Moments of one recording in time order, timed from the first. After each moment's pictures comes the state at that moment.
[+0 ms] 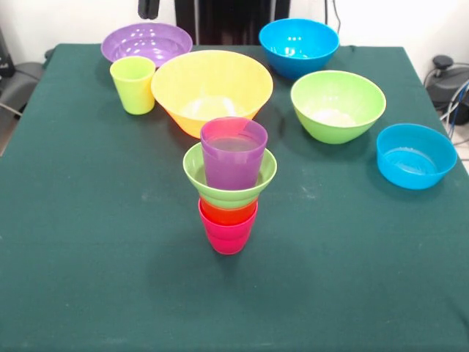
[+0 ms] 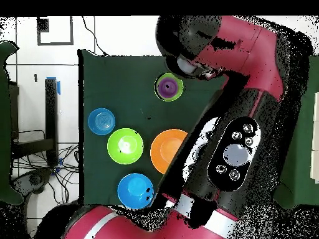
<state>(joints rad) -0.11 -0.41 -0.56 0.79 0.31 1.25 2.05</state>
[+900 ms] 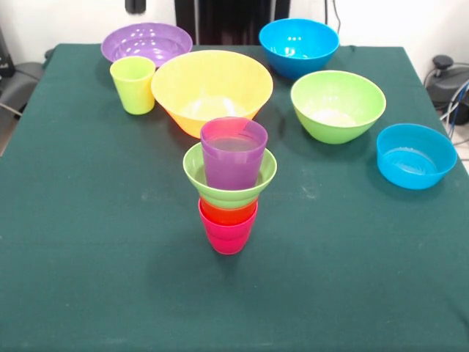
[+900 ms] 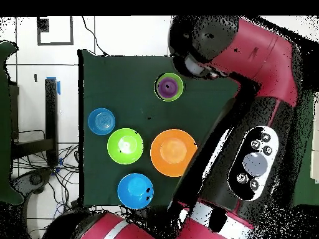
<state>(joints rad) -0.14 -0.46 -0.48 0.86 0.31 1.17 2.05</state>
